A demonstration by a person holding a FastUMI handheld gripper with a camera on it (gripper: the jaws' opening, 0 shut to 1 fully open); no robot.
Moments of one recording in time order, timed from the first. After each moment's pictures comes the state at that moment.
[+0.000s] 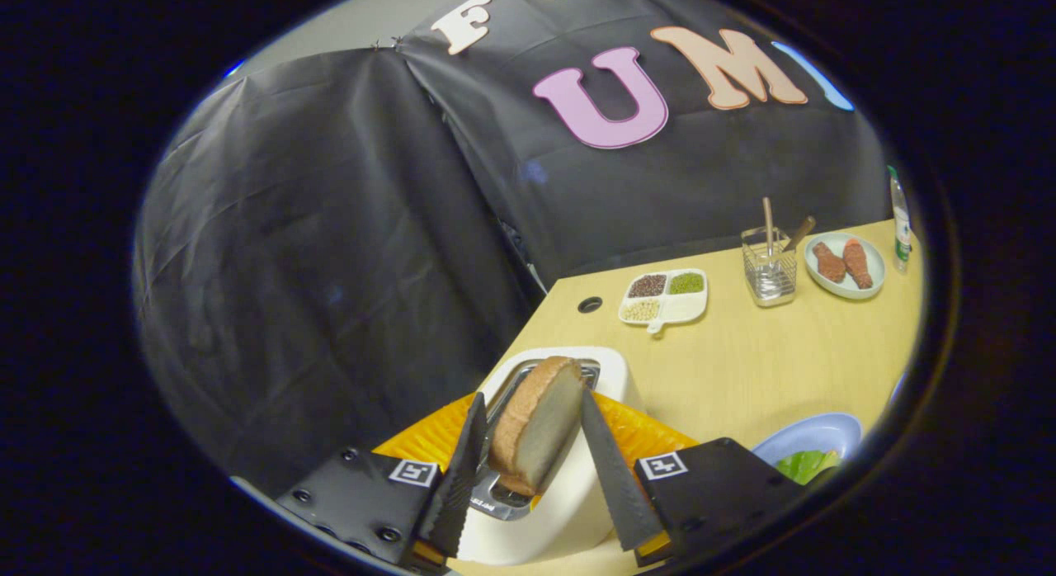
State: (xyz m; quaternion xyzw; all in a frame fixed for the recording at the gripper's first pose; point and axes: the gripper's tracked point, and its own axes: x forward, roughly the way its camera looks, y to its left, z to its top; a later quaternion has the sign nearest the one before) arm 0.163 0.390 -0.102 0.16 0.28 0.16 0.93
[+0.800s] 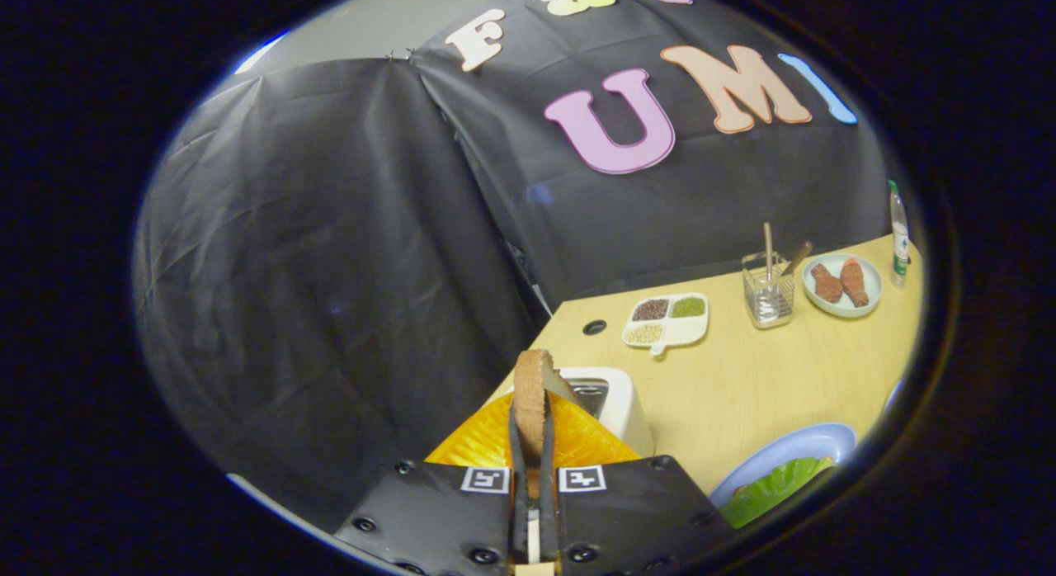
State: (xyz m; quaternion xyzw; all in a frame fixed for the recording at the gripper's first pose) arm 0.156 0.388 -0.061 0.17 0.22 0.16 0.95
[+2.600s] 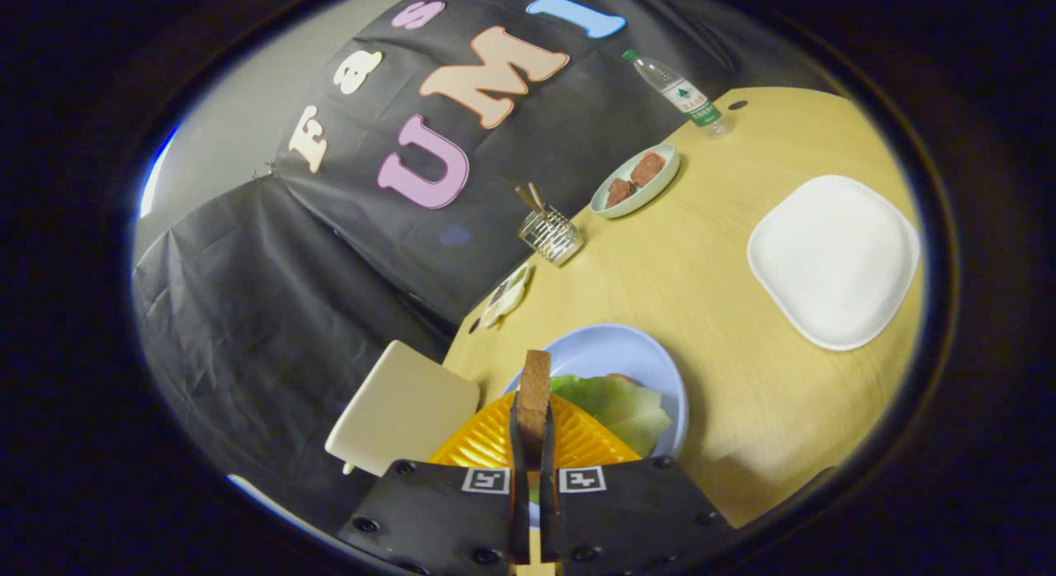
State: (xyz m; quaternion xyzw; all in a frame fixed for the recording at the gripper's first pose) arm 0.048 0.134 -0.195 0.36 0.25 0.02 0.90
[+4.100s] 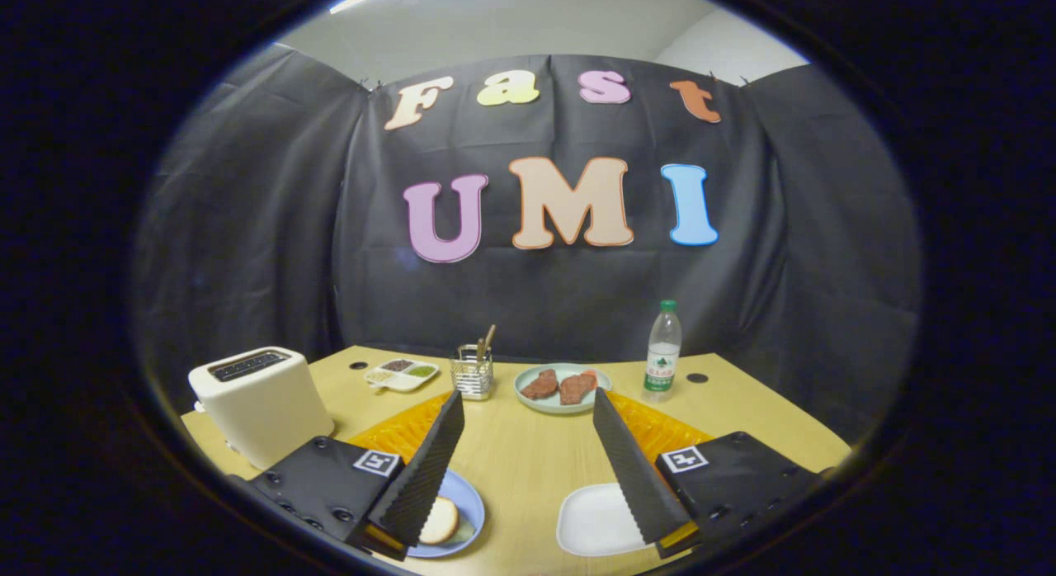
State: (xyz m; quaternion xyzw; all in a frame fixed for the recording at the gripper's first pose) arm 0.076 0.019 -0.032 -0.02 0.07 -0.06 1.00
